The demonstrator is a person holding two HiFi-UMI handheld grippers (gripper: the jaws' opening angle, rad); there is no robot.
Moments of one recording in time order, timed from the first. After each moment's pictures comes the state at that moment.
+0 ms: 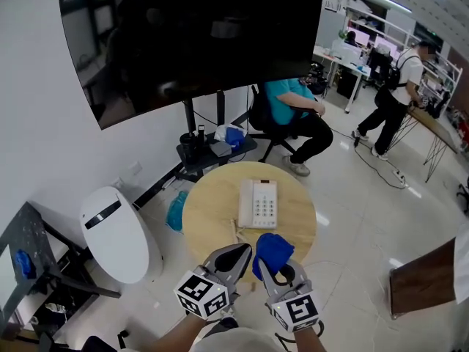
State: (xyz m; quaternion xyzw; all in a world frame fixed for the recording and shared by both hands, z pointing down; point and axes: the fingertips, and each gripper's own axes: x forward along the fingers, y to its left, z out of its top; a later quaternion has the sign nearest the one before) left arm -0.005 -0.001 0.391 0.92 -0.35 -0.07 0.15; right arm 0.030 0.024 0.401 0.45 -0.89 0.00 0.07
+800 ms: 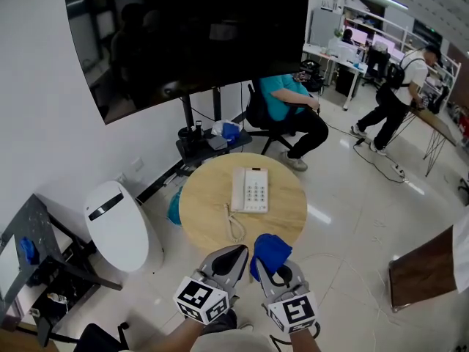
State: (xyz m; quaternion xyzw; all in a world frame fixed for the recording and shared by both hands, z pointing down) left arm 0.025 0.081 0.379 0.92 -0.39 -0.04 0.11; right arm 0.062 0.100 0.396 0.46 -0.89 0.01 0.05
